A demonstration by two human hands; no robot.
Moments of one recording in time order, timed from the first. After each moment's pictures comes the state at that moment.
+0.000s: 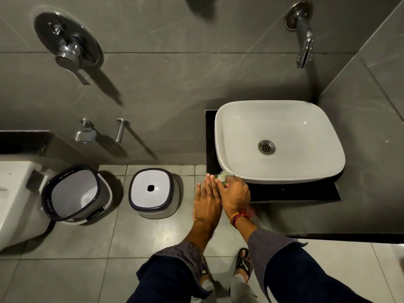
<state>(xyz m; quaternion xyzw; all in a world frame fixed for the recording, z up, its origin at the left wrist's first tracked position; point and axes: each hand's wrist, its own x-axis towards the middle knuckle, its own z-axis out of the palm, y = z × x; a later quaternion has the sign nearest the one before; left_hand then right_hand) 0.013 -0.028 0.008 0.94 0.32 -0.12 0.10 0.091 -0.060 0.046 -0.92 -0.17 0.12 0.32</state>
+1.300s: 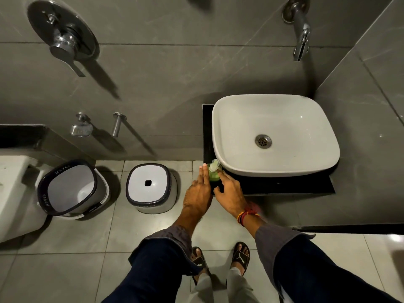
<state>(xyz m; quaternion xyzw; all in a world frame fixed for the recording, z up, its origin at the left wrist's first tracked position) 0.008 -0.005 0.000 0.91 0.36 -0.08 0.21 0.098 -0.085 0.031 -0.84 -0.35 0.26 0.32</state>
